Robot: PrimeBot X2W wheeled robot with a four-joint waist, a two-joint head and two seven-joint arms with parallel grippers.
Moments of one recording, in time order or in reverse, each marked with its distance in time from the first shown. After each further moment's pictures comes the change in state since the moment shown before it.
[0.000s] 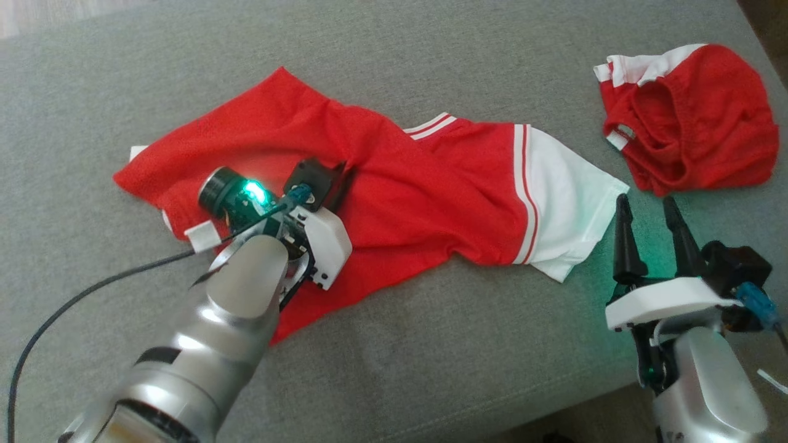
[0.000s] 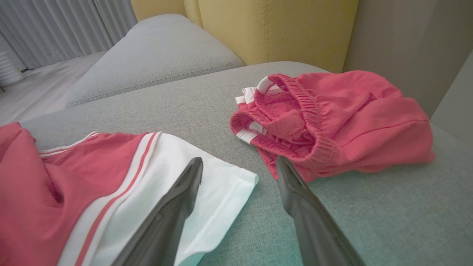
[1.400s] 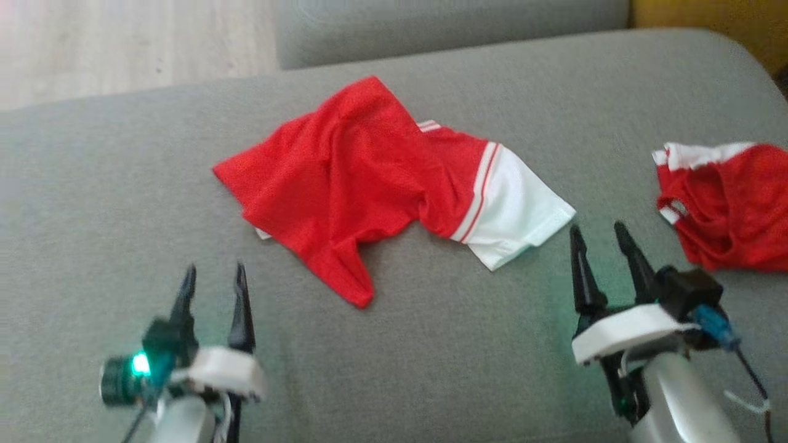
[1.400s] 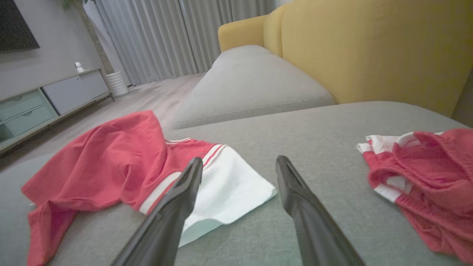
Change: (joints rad) left arm 0.618 0.124 0.452 -0.517 -0.082 0.244 -0.193; right arm 0.056 -0.002 0.135 -0.024 0.018 0.000 0.000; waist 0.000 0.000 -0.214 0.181
